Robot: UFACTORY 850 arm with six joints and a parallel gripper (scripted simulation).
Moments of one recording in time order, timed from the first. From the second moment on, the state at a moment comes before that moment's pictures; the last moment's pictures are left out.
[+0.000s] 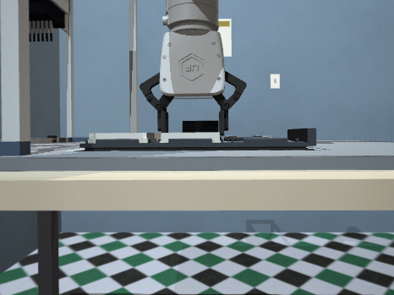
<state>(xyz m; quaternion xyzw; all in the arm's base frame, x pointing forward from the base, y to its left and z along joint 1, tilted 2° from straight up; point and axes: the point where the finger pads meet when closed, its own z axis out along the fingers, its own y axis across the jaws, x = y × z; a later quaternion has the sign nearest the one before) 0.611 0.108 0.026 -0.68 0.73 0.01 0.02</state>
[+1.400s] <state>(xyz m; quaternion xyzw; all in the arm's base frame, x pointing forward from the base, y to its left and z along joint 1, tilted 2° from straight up) 0.611 0.106 0.074 -0.68 0.73 0.01 0.02</state>
